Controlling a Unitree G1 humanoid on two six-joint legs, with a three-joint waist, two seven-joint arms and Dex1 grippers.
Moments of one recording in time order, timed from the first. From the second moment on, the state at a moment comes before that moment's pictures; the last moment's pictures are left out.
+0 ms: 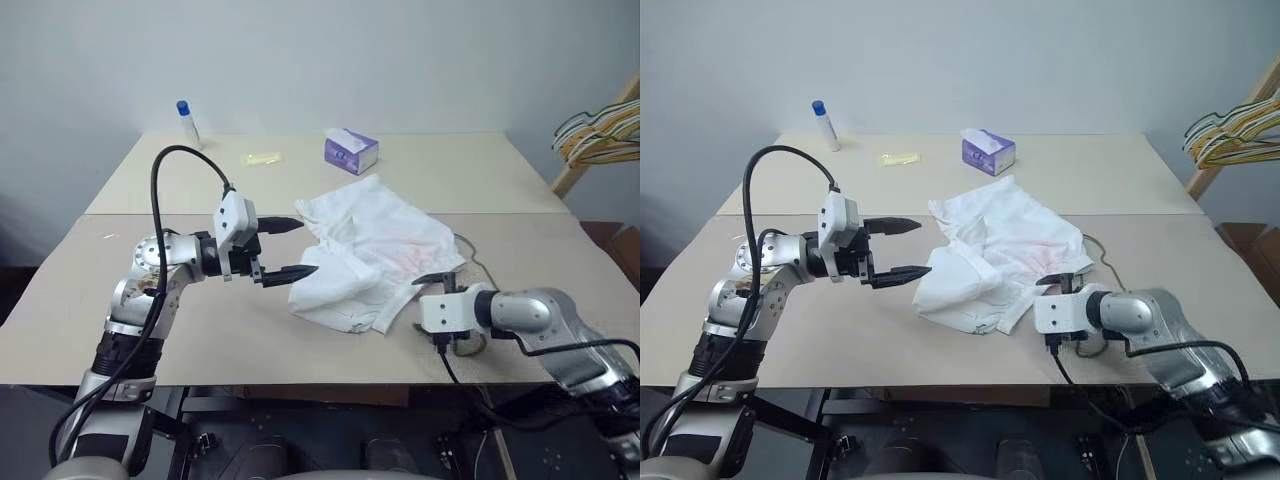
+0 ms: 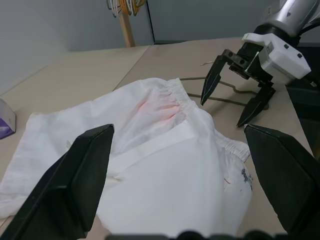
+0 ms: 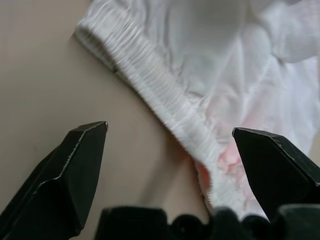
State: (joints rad) left arm -0.51 0.56 -0.06 -0.02 -0.39 0.30 -1.15; right arm -0.20 -0.89 0.22 -0.26 -0.25 0.07 0.89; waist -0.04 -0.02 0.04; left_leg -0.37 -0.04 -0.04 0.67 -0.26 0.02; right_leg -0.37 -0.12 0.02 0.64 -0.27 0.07
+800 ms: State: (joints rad) left arm -0.67 0.33 -0.46 0.13 0.10 0.38 -0.92; right arm -0.17 -0.67 0.40 -0.52 -0.41 0.55 0.86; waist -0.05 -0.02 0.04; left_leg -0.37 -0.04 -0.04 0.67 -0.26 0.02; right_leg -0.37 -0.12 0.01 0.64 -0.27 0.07
